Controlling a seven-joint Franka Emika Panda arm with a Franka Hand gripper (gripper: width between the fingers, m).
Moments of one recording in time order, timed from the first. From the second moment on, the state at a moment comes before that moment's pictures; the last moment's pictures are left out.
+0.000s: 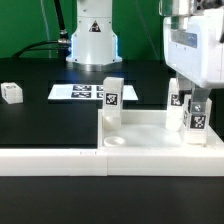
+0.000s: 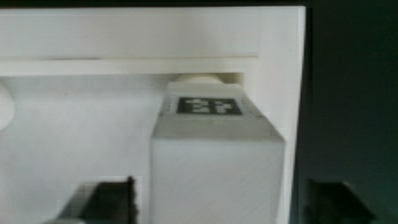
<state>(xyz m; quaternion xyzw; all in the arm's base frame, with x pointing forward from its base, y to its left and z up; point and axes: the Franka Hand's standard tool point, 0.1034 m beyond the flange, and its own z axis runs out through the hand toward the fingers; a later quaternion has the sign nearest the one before) 0.677 0.094 0.084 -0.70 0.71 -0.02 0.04</state>
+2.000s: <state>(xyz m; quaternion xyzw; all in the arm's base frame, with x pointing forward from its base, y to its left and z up) 0.684 0.104 0.082 -1.00 0.05 -0.07 -0.02</state>
